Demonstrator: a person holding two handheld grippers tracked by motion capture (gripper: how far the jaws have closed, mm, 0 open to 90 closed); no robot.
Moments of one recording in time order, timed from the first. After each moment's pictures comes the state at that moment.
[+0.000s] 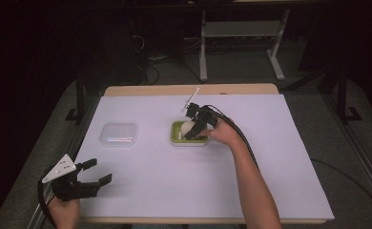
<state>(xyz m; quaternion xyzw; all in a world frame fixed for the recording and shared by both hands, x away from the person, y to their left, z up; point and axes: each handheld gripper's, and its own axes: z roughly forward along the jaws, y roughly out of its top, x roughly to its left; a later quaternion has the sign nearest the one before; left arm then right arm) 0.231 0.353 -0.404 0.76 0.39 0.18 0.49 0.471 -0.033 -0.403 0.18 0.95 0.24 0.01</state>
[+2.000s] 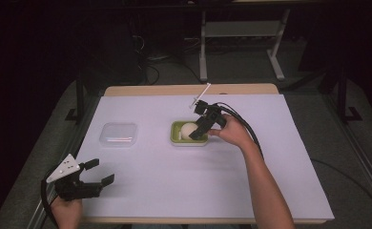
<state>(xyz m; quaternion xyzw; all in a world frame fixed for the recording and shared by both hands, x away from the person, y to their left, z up) 0.232 0.347 -0.405 0.77 0.38 0.18 0.48 0.458 -0.059 -0.380 0.20 0.94 0.27 -0.03</state>
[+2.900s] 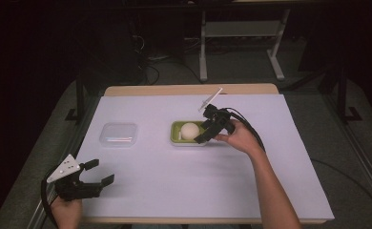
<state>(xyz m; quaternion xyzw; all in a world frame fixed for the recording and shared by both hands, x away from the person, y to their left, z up) 0.232 0.347 -0.406 0.77 0.39 0.18 0.48 0.437 -0.084 -0.381 0.20 0.93 0.32 -0.03</state>
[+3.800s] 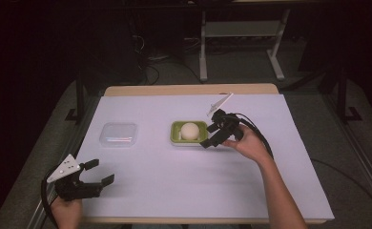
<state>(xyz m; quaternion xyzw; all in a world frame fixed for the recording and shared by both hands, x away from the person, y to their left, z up) 0.232 0.347 -0.405 0.77 0.39 0.18 0.48 0.413 -0.107 -0.378 0.21 0.92 0.34 -0.02</state>
